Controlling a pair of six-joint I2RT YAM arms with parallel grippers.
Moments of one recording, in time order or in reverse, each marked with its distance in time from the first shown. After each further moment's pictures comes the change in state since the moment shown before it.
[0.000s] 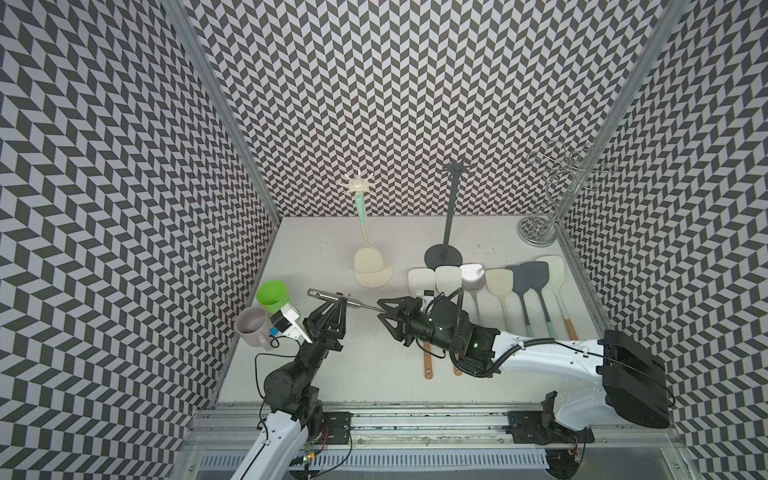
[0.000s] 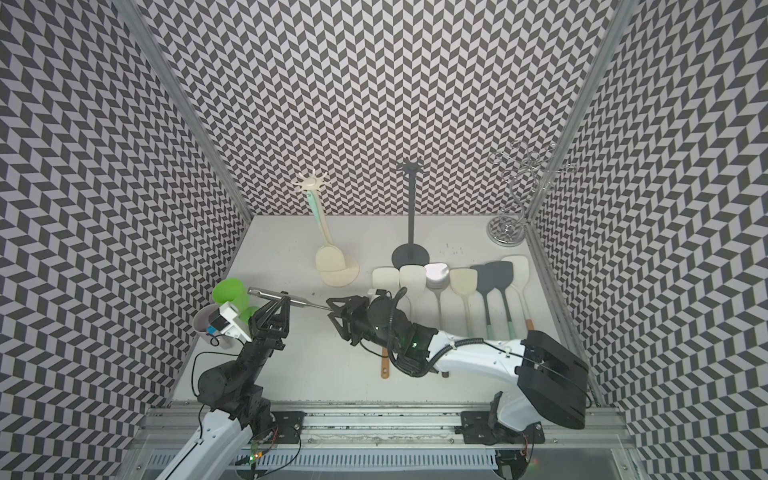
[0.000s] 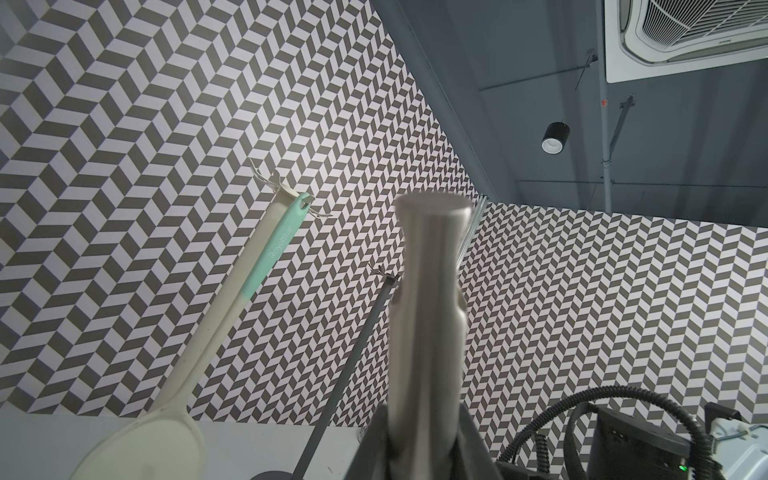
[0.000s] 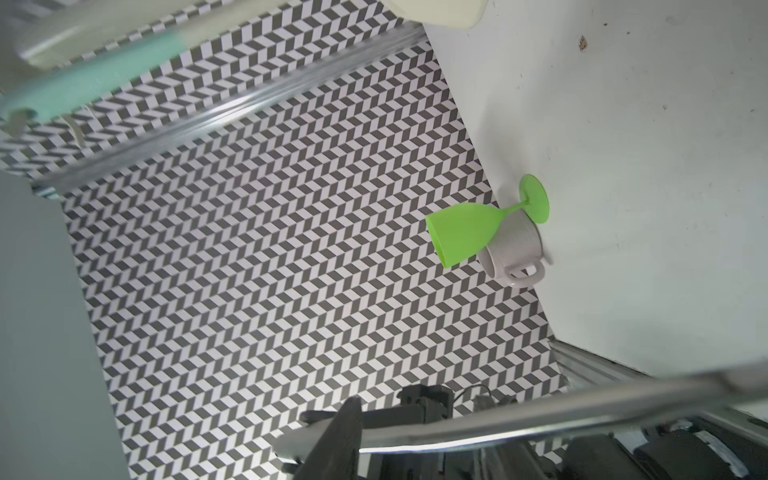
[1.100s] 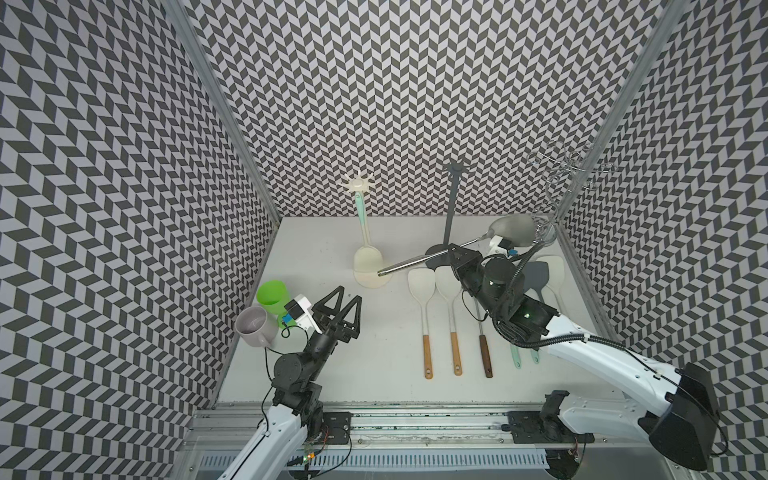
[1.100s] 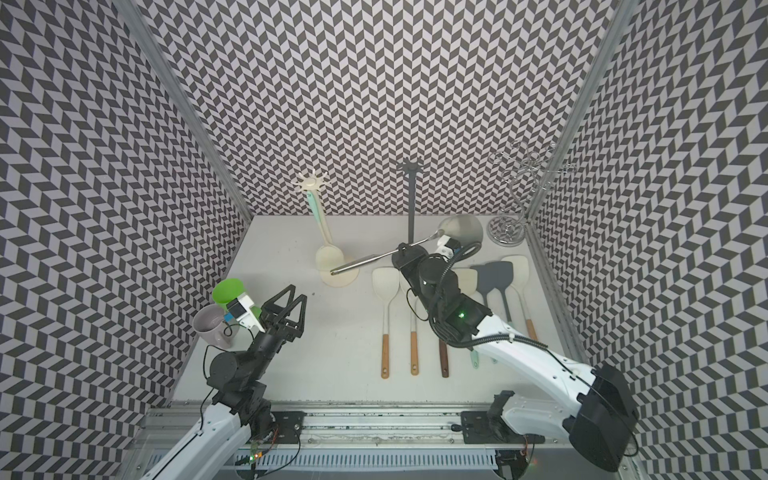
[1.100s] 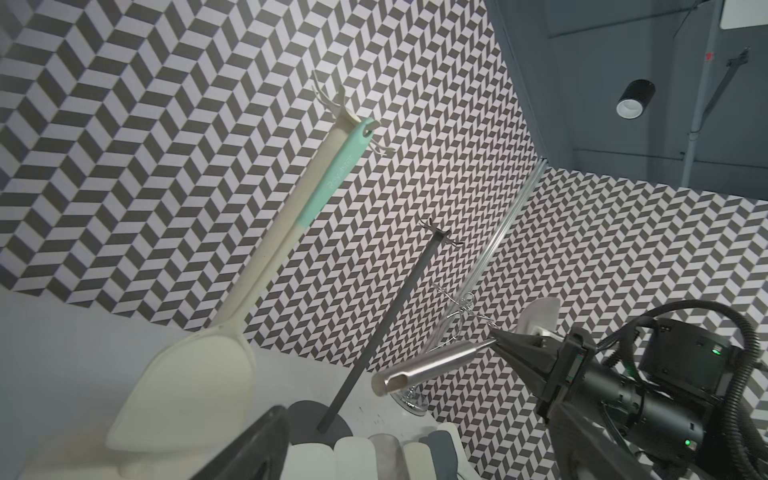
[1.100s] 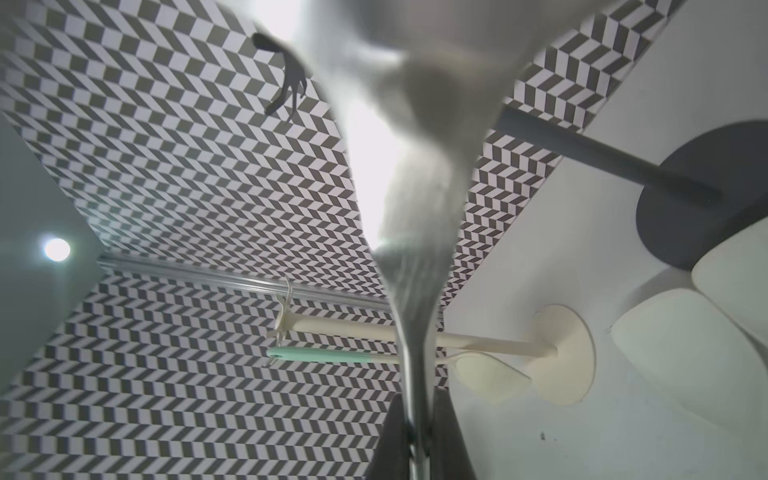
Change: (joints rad) left arm -0.048 0.094 0.038 -0.176 -0.126 0.031; right arm -0.317 -0.267 0.106 -0.354 0.312 -0.727
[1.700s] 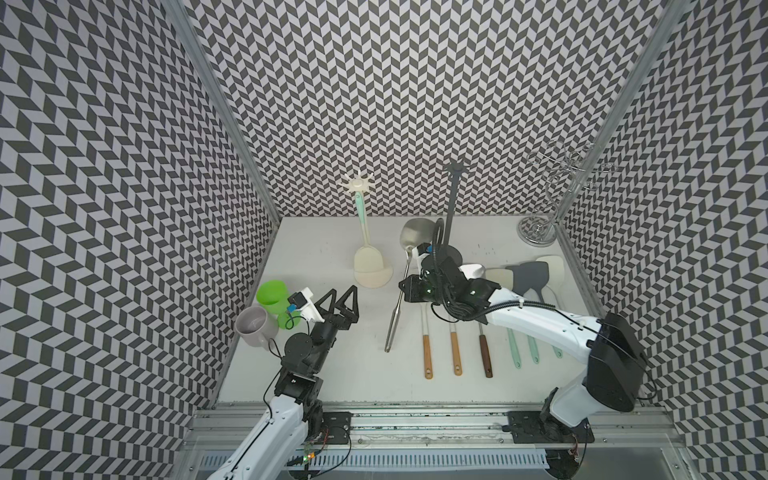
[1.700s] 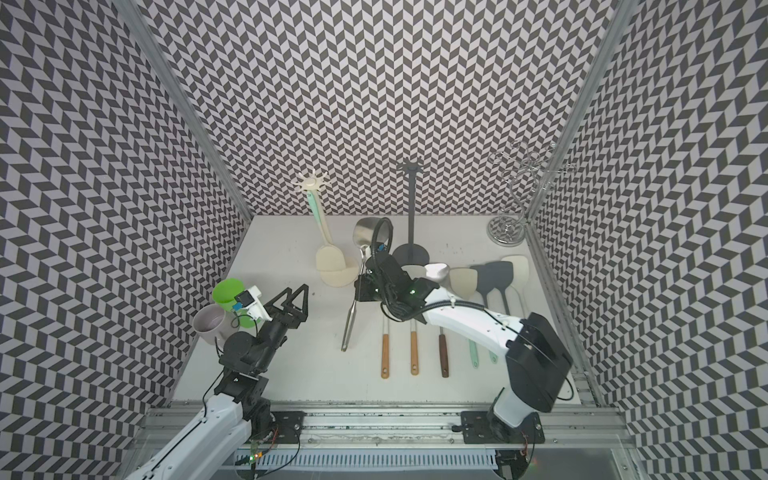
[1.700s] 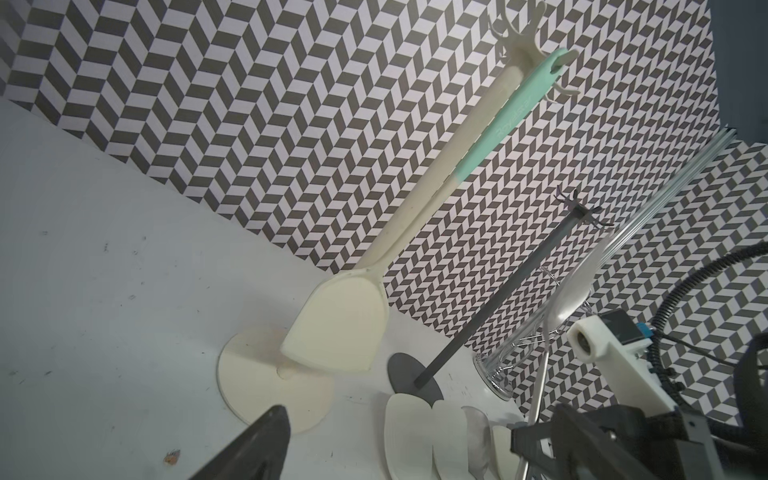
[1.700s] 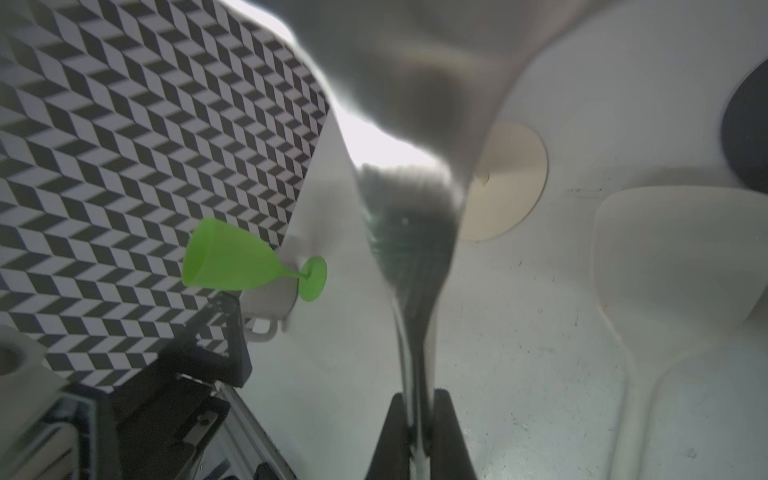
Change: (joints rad) left arm 0.062 0.143 0.034 -0.162 -0.109 -0.003; right arm 0.078 0.442 0.296 -0.372 -0.433 -0.504
